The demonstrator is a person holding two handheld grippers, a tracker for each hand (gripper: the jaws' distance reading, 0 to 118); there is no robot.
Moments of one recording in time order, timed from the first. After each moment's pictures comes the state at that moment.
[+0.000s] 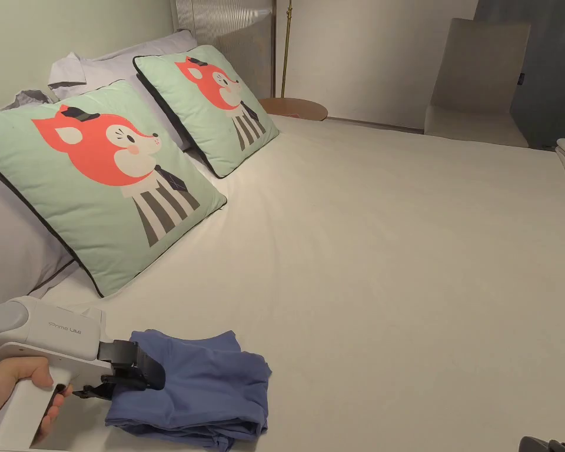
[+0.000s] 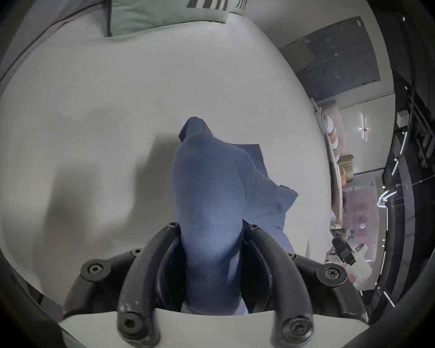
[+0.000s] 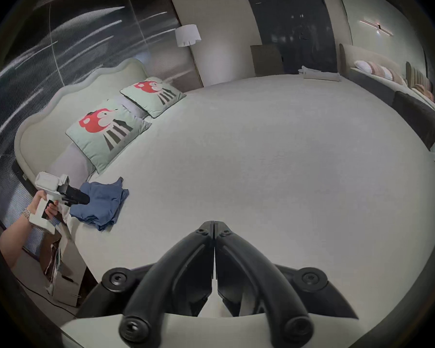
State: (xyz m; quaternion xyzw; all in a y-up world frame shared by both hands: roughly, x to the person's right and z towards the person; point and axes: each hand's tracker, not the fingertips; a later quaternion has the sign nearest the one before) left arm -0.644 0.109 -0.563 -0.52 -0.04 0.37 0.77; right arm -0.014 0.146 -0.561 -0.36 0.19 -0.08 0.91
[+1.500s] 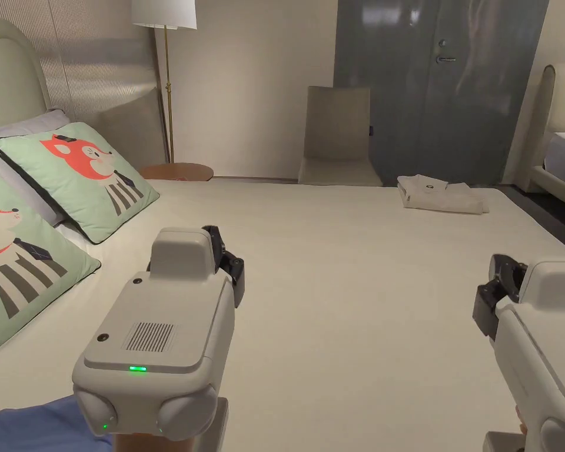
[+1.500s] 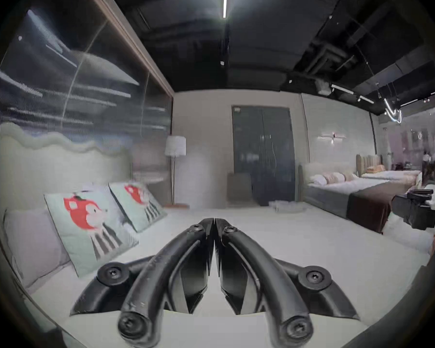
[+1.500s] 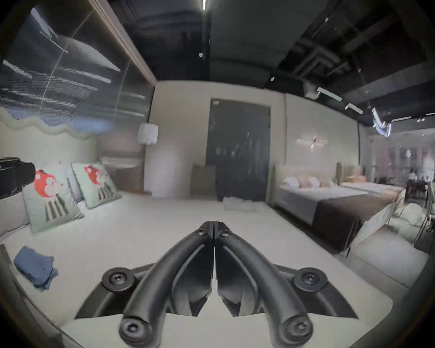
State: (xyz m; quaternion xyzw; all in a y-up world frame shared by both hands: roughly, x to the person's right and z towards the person) left arm -0.216 0.302 -0.508 0.04 0.03 0.00 1.00; right arm 0.085 0.296 -0.510 0.03 -0.03 0.03 1.00
